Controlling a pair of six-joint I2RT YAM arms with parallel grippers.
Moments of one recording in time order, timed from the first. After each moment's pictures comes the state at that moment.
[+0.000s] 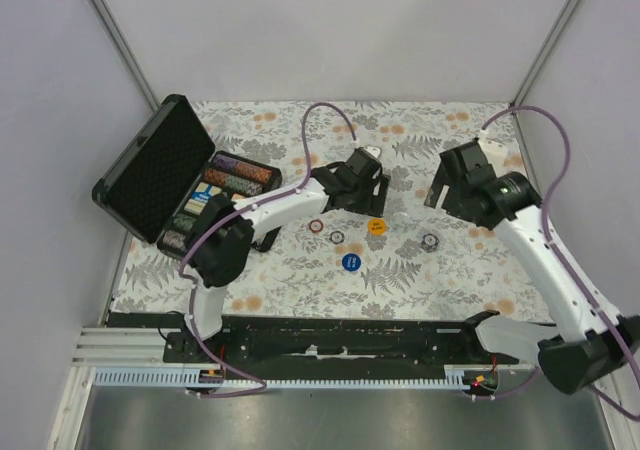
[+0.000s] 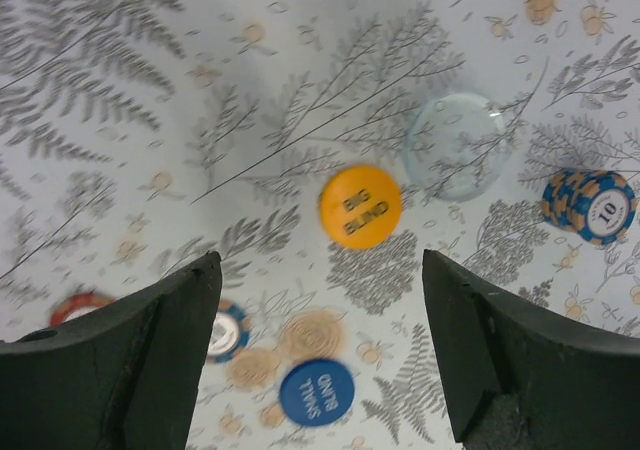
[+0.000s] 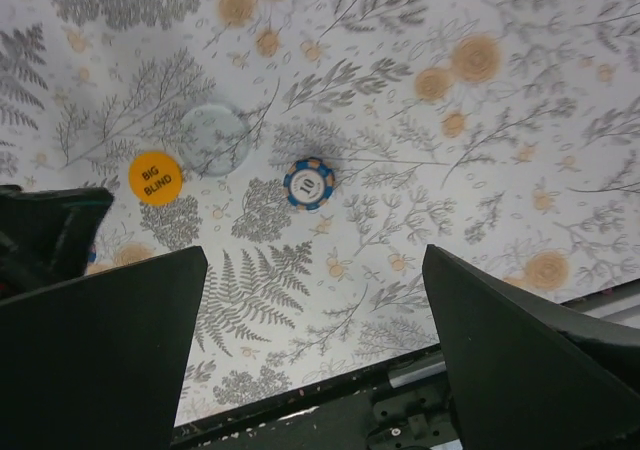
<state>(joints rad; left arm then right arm) -0.84 1.93 1.52 -0.47 -0.12 -0.50 0.40 1.23 1.28 -1.11 0.41 0.69</state>
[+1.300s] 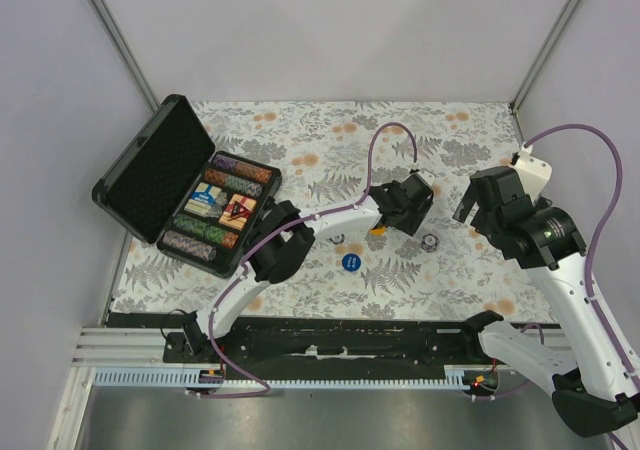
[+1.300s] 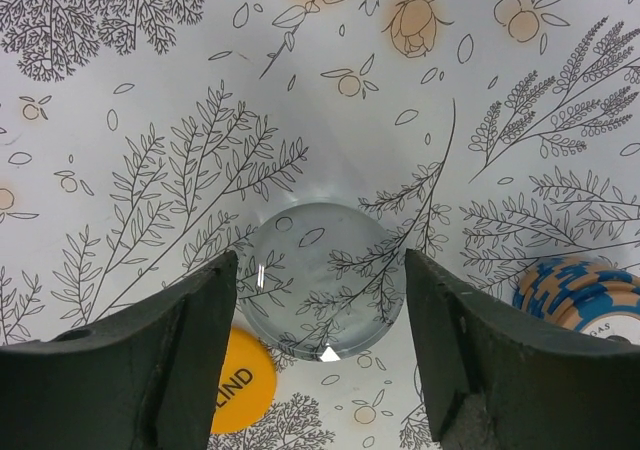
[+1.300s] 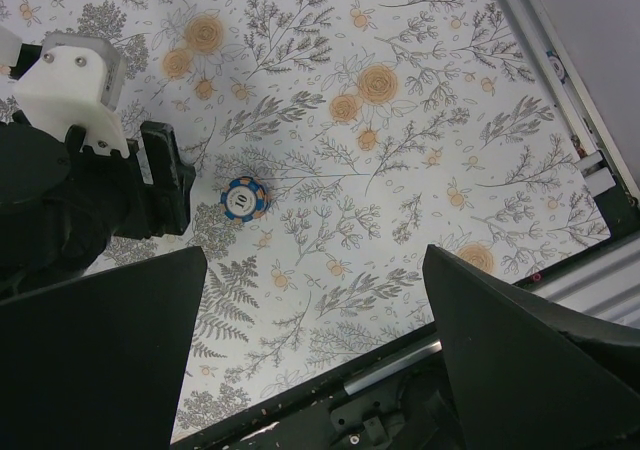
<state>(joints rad) -1.02 2.41 1.97 -0.47 -0.24 -0.31 0.40 0.93 1.26 -1.25 0.61 0.71</state>
